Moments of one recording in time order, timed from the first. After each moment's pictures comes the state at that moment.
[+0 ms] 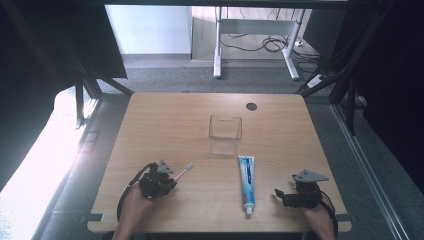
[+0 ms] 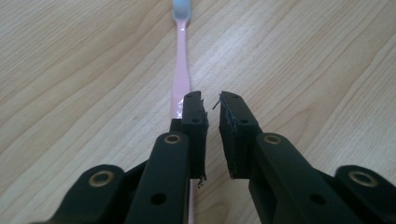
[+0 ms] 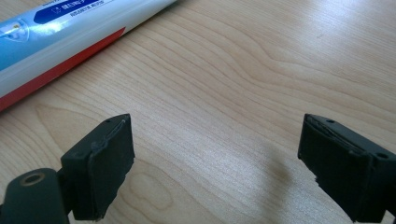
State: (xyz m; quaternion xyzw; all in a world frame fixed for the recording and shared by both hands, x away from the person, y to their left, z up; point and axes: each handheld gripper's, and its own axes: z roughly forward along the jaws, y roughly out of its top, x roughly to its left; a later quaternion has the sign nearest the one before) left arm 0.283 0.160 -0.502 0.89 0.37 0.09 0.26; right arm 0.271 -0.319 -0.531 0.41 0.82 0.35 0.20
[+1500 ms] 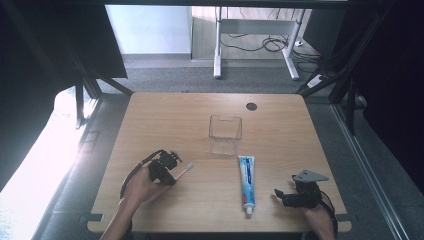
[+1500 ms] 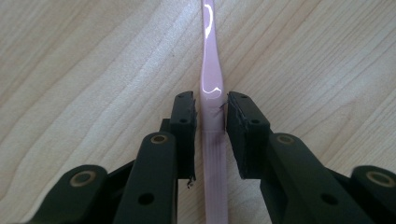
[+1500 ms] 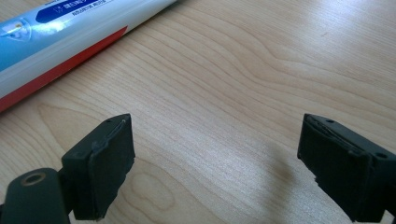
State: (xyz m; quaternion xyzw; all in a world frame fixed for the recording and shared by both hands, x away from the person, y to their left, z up) left arm 0.336 0.136 -0.501 0.92 0.38 0.00 0.10; right arm 0.272 -0.319 -0.532 0.41 0.82 0.35 0.19
